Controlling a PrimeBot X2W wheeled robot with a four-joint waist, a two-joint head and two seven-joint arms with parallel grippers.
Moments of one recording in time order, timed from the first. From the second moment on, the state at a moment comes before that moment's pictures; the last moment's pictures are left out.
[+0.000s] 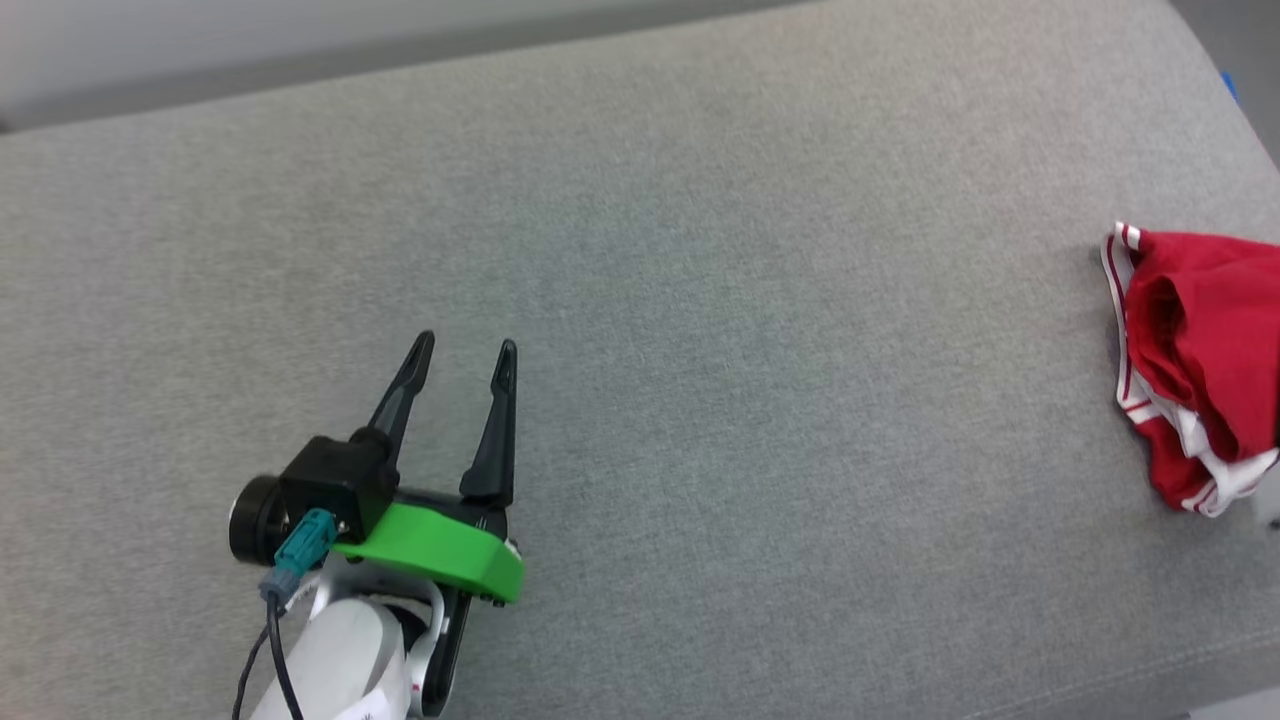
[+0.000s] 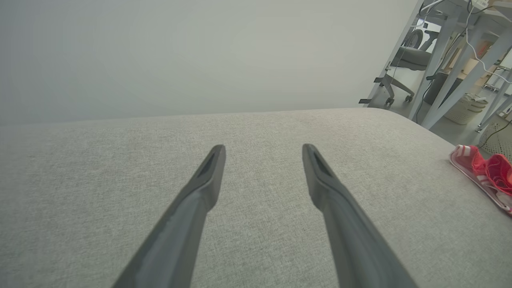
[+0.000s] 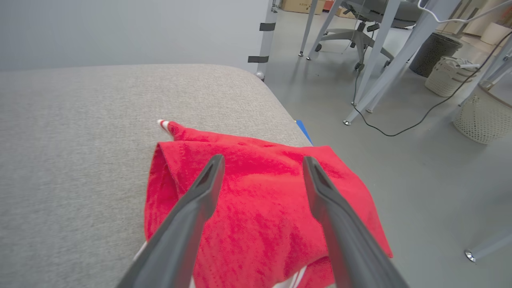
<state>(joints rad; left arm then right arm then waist) -0.20 0.24 -0.33 0.02 -0.38 0.08 -0.22 -0.43 -0.41 -0.17 0.65 0.21 0.13 -0.25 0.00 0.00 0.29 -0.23</state>
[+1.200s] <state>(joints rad) 0.01 0.26 -0.25 0.12 -0.42 0.14 -0.25 0.16 -0.07 -0.05 -0.14 0.19 0.13 -0.05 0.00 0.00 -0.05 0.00</state>
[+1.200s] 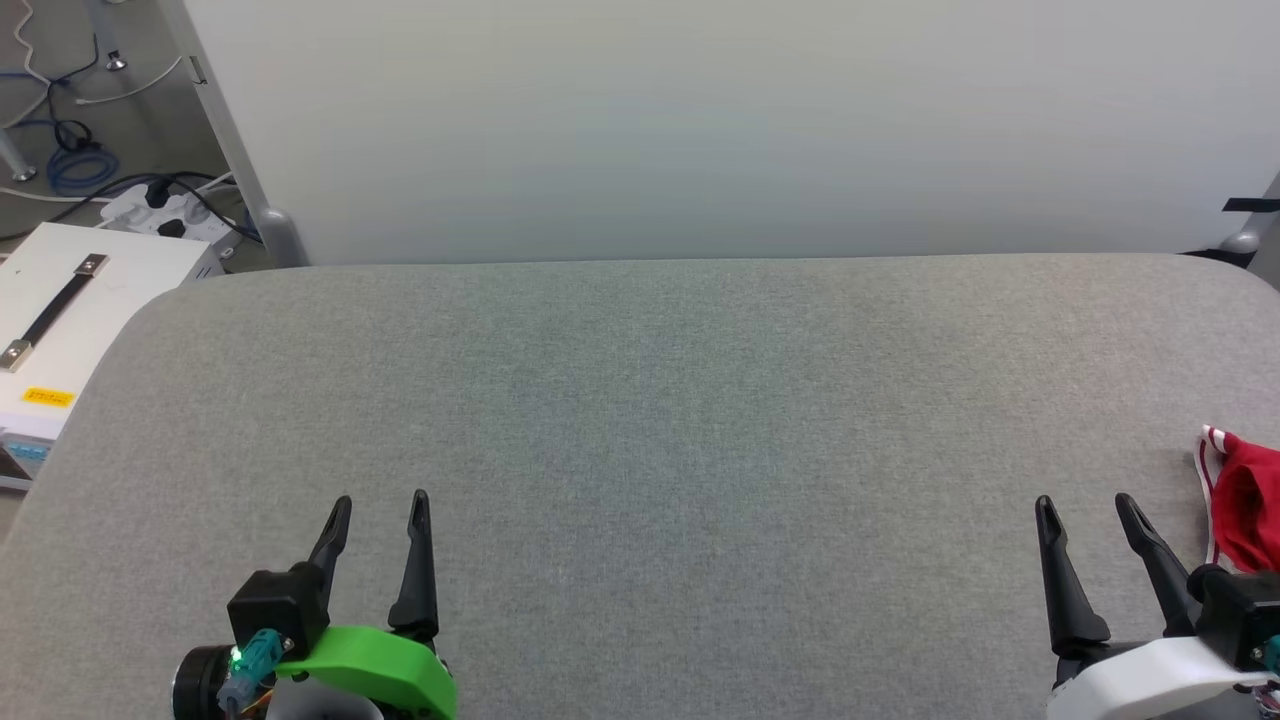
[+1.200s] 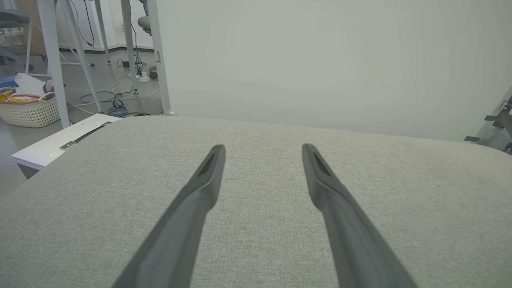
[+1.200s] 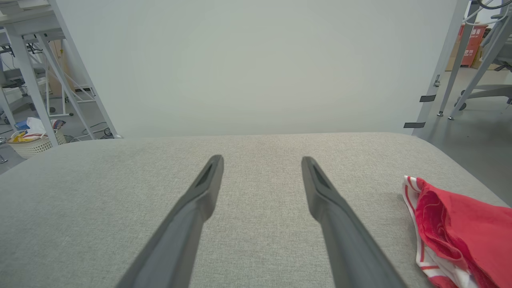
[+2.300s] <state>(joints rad) 0.02 0.27 -0.26 0.15 -0.44 0.14 -0.24 0.18 -0.06 -0.02 -0.19 0.17 0.13 -0.03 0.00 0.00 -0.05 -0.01</state>
